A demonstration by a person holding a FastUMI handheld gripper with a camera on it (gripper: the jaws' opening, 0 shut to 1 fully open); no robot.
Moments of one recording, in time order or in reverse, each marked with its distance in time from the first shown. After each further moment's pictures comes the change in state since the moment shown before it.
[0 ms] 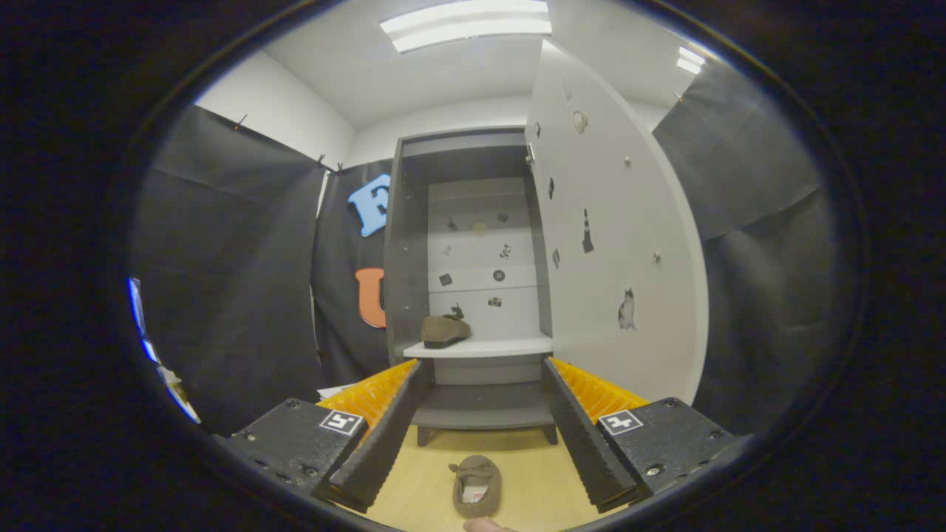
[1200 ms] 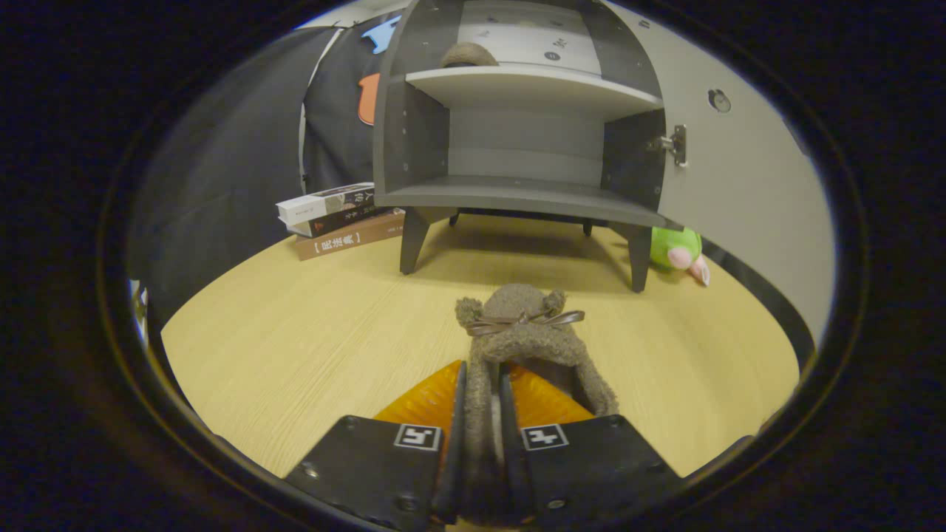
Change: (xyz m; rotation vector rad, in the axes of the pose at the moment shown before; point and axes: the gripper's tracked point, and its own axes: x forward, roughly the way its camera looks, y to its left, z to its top) arm 0.108 0.025 -0.346 -0.034 0.662 0.038
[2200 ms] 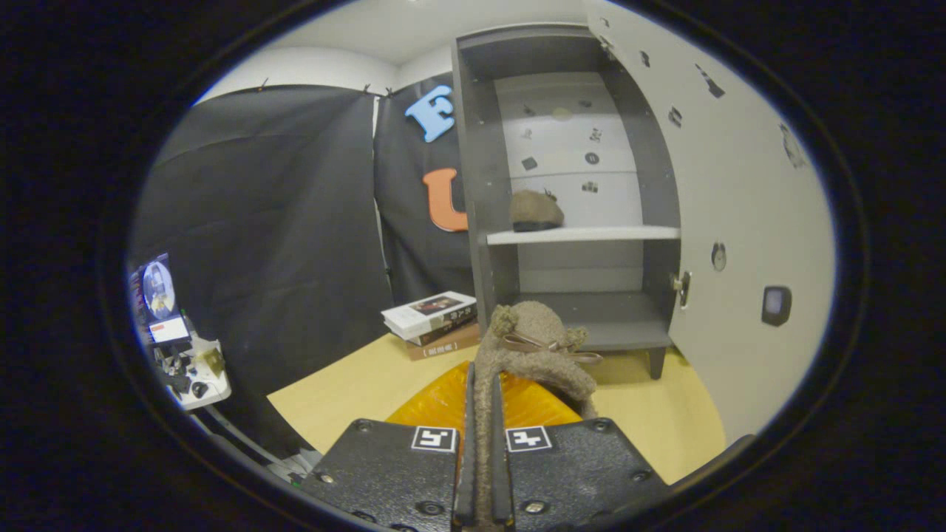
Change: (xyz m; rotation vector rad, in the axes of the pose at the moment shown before) arm -0.197 0.062 0.162 -0.064 -0.348 0.228
